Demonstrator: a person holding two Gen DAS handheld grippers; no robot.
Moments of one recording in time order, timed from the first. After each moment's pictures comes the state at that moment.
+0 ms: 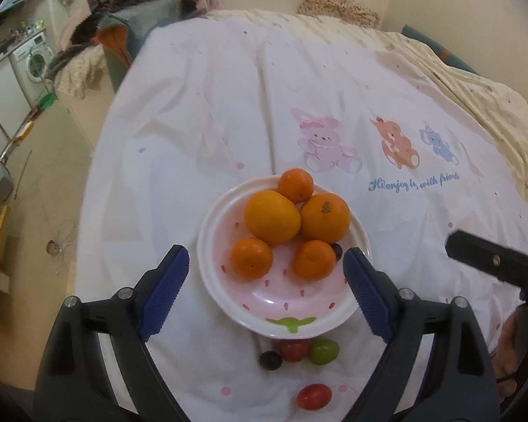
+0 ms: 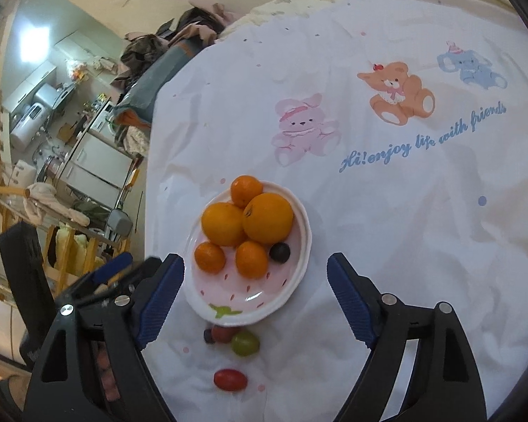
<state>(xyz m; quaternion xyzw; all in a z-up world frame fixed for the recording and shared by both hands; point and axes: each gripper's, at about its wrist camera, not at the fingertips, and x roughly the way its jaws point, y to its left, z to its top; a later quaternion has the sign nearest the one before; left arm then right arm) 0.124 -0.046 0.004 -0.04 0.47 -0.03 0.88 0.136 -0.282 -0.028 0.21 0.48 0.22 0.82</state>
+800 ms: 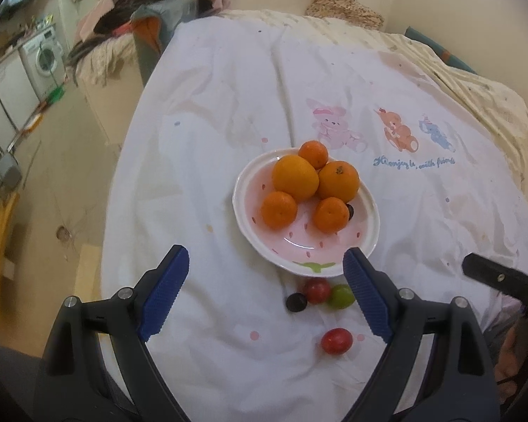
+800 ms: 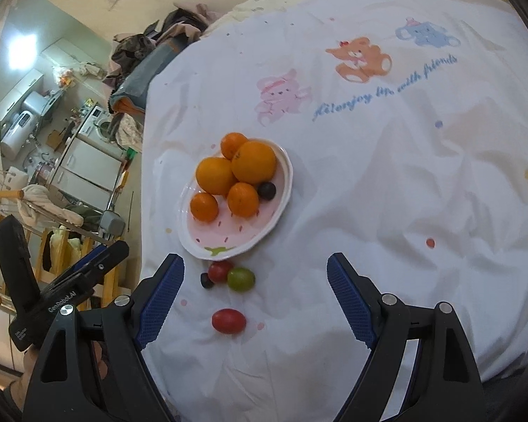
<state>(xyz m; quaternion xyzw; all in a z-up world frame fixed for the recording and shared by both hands) 0.063 -0.017 0.008 -0.05 0.47 -0.02 0.88 0.060 -0.290 -0.037 0.23 0.50 0.18 0.82</state>
